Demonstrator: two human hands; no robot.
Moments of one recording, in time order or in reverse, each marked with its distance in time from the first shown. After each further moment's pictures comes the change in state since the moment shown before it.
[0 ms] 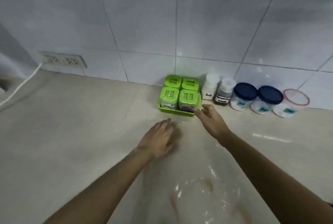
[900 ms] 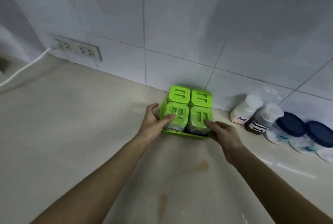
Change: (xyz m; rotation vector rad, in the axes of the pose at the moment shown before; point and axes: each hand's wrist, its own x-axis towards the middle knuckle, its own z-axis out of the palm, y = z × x) left_hand 0.051 -0.116 -0.023 -1.420 0.512 -0.466; right_hand 0.091 0.003 0.078 0.509 -0.012 0.213
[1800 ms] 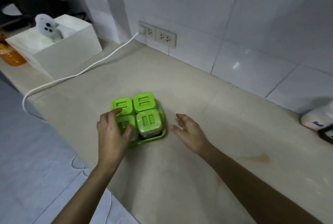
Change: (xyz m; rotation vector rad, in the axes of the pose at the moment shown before) left_hand -0.178 -0.037 -0.234 0.748 0.722 0.133; right_hand -0.133 0.032 0.225 -0.621 -0.569 -0.290
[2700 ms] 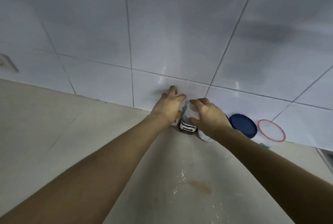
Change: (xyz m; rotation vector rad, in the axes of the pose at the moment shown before) left_hand -0.087 0.437 0.338 0.203 -0.607 0.928; right_hand -0.095 0.170 -0.414 -0.878 0.507 0.068
